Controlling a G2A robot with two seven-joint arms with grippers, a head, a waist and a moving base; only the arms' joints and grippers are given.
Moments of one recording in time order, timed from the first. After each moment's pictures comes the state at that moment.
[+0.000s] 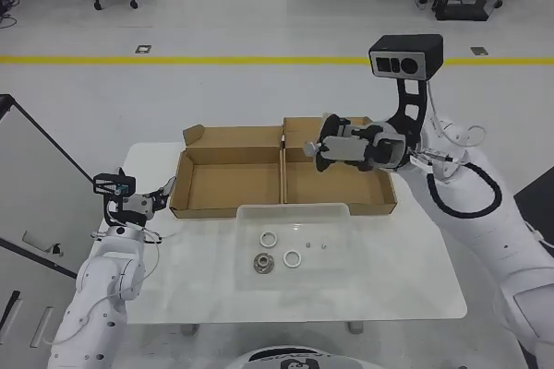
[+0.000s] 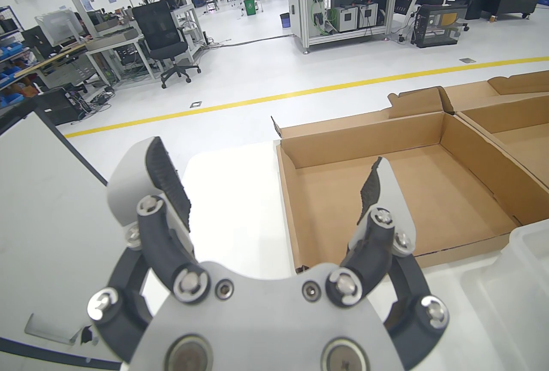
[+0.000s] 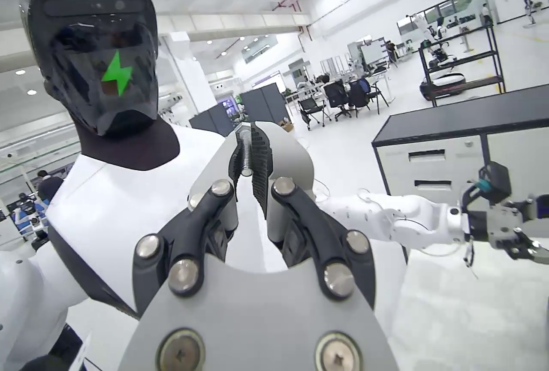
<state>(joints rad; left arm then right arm) 1.73 -1.15 -1.60 -1.80 1.33 0.00 0.00 -0.76 -1.01 0.90 -1.73 0.99 -0.74 1.03</state>
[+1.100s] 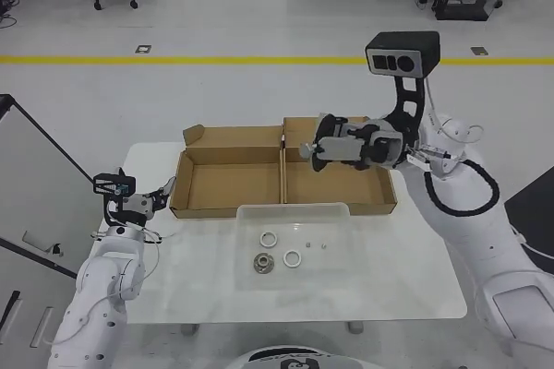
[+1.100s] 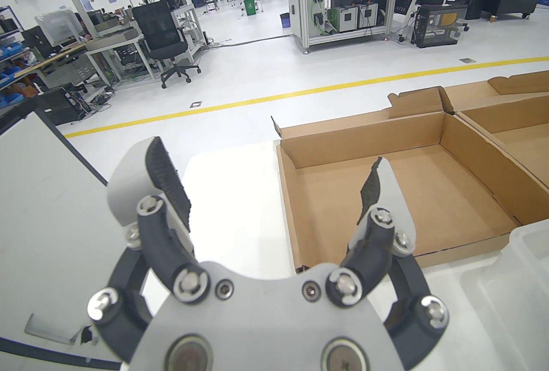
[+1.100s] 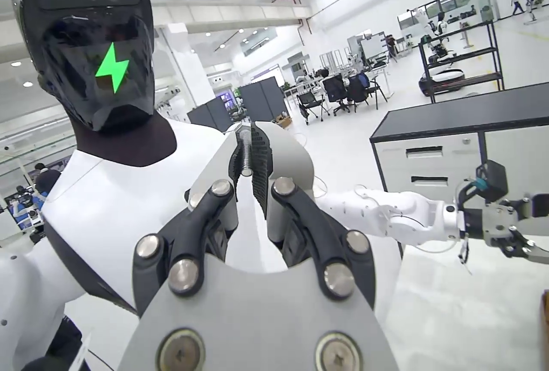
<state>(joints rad) 1.73 -1.15 -1.60 -1.80 1.33 0.00 0.00 -0.81 -1.12 1.02 -1.70 0.91 -0.64 1.14</state>
